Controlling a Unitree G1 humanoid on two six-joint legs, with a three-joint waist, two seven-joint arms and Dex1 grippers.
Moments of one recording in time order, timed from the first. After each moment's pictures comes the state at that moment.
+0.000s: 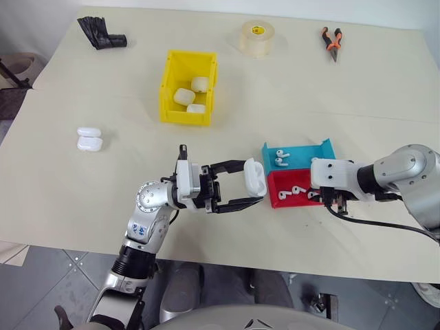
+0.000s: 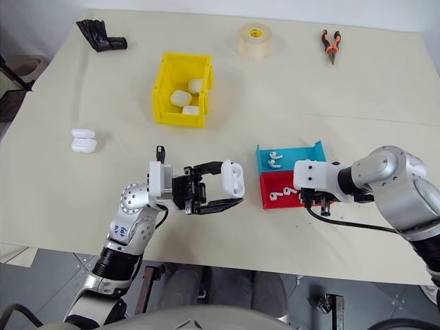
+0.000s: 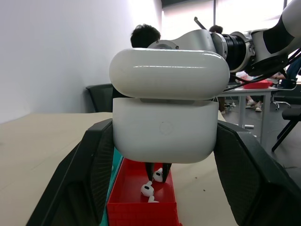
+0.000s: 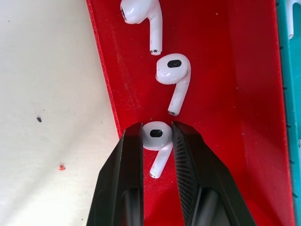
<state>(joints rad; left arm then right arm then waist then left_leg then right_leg) -0.29 0.22 -0.19 -0.07 -0.47 -0.12 -1.07 -0.43 -1.13 0.30 -0.34 0.02 0.63 1.26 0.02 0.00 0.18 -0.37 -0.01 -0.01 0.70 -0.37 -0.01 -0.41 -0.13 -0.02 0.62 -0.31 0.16</state>
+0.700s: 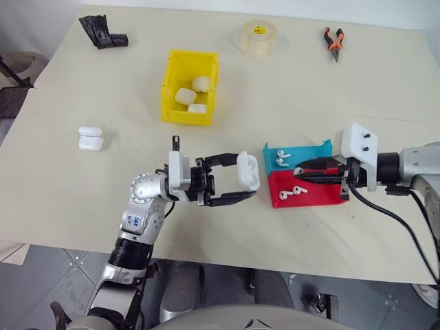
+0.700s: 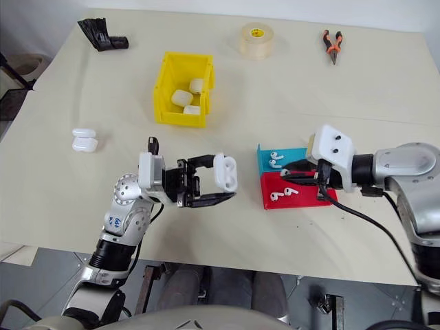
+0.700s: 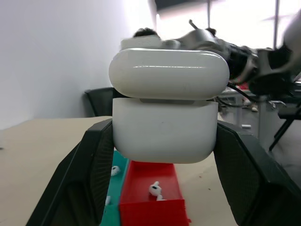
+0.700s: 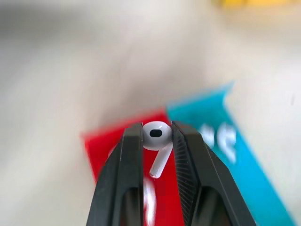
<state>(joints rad) -0.37 0.21 -0.13 0.01 -0.53 -0.10 -1.15 -0.32 -0.83 -0.16 -0.40 0.44 0.61 1.17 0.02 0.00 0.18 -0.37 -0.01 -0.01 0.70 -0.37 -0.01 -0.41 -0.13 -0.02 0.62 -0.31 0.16</state>
